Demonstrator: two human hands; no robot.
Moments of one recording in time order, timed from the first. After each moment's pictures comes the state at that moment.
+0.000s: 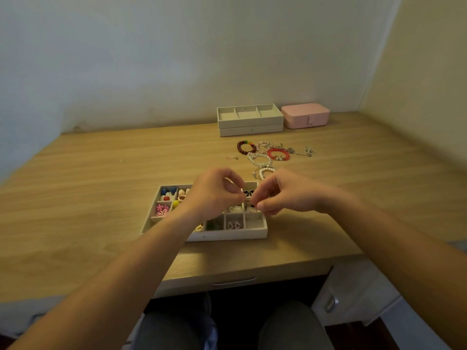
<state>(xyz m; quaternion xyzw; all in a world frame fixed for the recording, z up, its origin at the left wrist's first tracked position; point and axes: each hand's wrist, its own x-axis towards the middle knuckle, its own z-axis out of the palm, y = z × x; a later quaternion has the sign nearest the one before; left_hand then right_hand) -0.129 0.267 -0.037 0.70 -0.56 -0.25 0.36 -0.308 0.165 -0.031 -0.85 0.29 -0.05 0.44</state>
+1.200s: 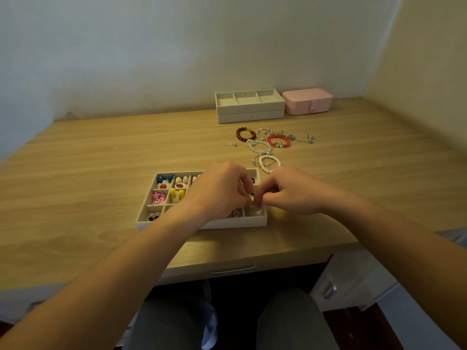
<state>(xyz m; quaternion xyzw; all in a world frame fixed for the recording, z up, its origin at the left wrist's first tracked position) -0.144 0.267 -0.041 0.70 -0.66 -0.15 0.22 -0.311 0.191 -0.033 -0.91 0.30 -0.05 0.27</state>
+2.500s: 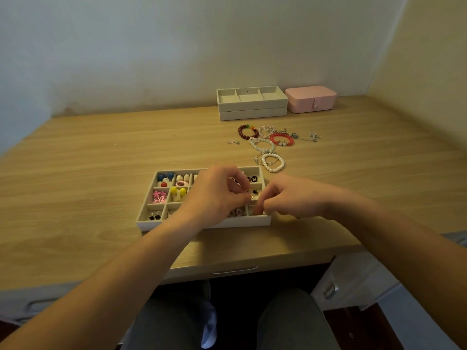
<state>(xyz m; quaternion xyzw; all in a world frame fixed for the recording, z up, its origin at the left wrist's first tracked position) -0.138 0.279 -0.056 0.70 -0.58 -0.22 0.35 -0.306 0.198 -0.031 -0.86 0.35 0.03 0.36</state>
